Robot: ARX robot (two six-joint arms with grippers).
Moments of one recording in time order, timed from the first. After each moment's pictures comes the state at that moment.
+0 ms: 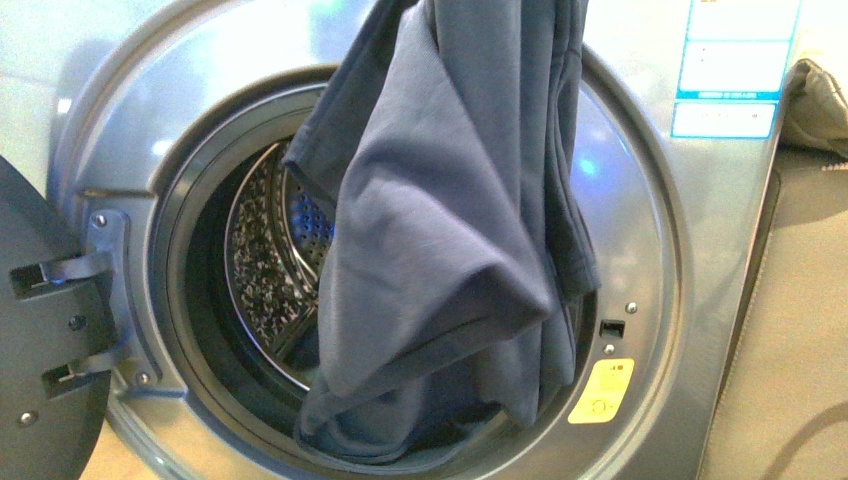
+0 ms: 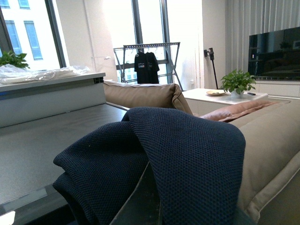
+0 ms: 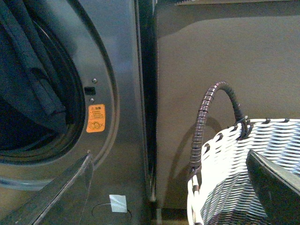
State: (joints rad) left arm -0.57 1.45 1.79 0.06 0.11 0.15; right arm 0.00 0.00 0.01 0.00 0.00 0.00
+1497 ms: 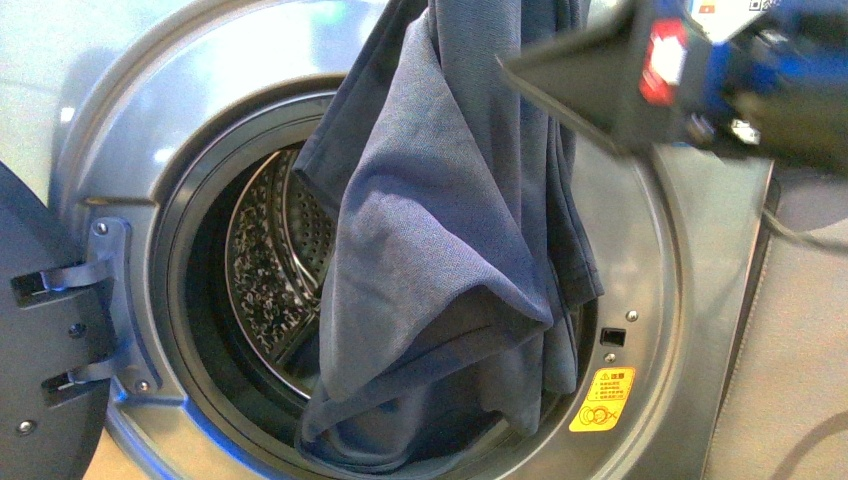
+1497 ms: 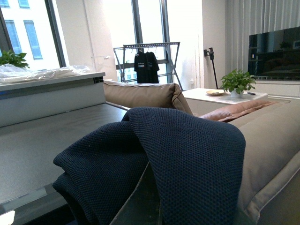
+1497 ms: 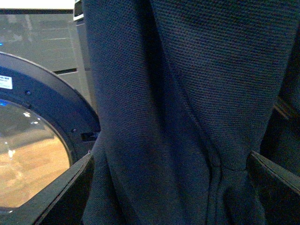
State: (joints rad) left arm -0.57 1.45 1.79 0.06 0.11 0.15; right arm 0.23 1.48 0.89 0.76 -0.70 0.12
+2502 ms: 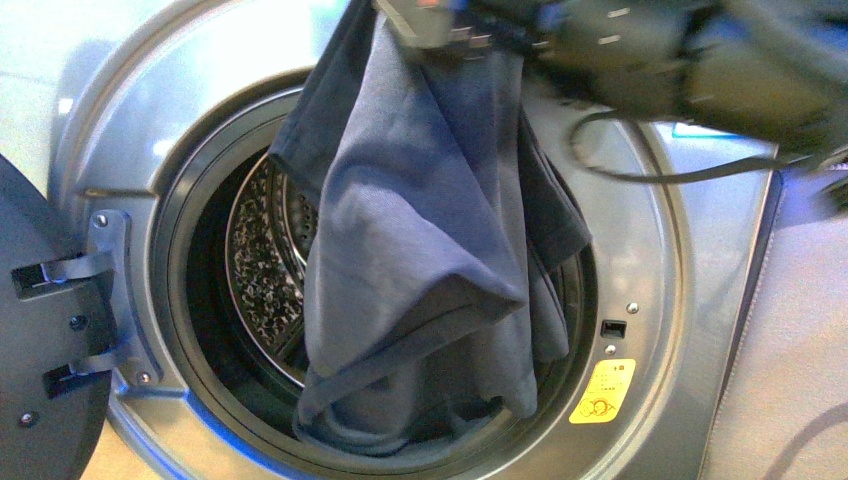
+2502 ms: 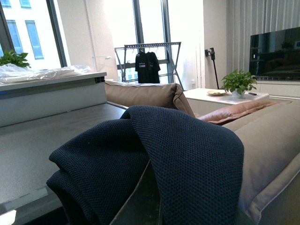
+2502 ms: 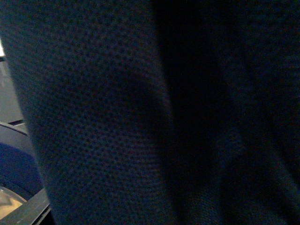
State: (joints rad) left arm -0.57 1.45 1.79 0.06 0.11 0.15; right arm 0.45 1.70 1.07 0.93 -0.31 0.20
